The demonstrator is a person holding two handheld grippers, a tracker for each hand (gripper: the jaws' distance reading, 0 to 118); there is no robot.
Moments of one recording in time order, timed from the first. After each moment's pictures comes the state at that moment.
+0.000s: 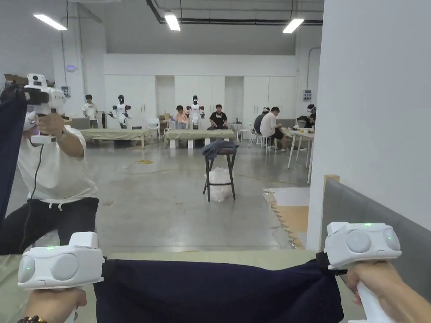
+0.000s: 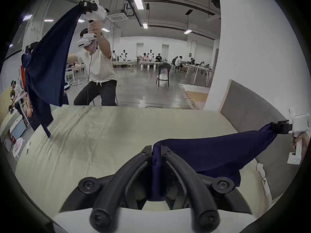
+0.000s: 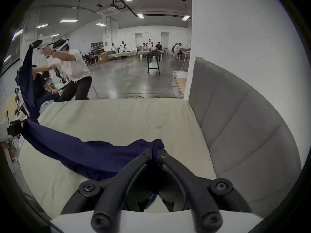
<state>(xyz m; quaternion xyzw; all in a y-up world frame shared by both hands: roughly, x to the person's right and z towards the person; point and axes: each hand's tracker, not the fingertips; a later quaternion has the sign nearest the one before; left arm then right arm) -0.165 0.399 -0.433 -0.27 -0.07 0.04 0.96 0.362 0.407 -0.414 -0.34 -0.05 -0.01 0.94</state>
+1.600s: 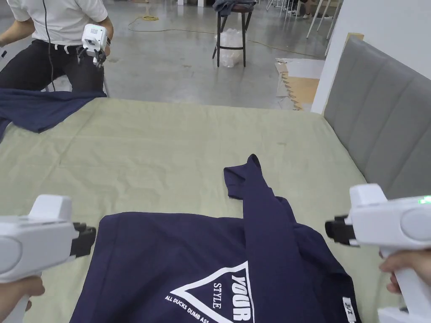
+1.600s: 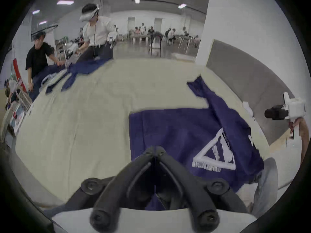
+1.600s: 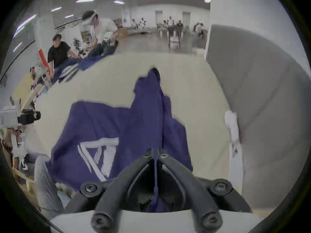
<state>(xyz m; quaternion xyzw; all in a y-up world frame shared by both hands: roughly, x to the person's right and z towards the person) -0.204 0.285 -0.204 -0.37 -0.11 0.01 0.92 0.305 0.307 -0.200 -0.41 0.06 0.02 0.91</state>
